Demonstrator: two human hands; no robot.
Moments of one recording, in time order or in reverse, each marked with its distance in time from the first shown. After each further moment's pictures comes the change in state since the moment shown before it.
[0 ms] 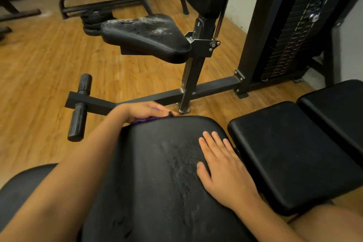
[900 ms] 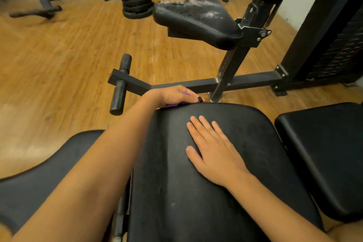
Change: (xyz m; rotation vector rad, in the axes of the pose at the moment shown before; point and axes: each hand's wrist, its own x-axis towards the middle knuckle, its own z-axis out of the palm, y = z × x) left_hand -0.048 -0.029 0.001 -0.061 0.301 0.008; right_hand 0.047 -0.103 0.024 -0.016 -0.072 -0.294
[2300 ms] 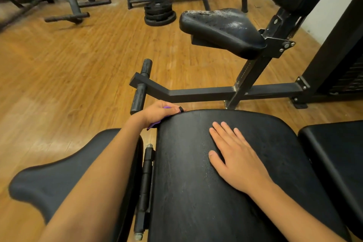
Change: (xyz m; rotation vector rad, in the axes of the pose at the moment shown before) left_hand -0.084 -0.095 -0.030 -0.177 0.281 -0.012; right_hand 0.000 -0.003 0.005 0.002 -0.012 0.008
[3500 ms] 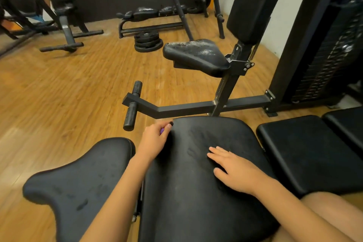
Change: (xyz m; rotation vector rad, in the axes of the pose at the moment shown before) left_hand -0.108 0.043 0.098 0.339 0.563 0.245; right_hand -0.077 0.018 -0.043 0.118 -0.287 0.036
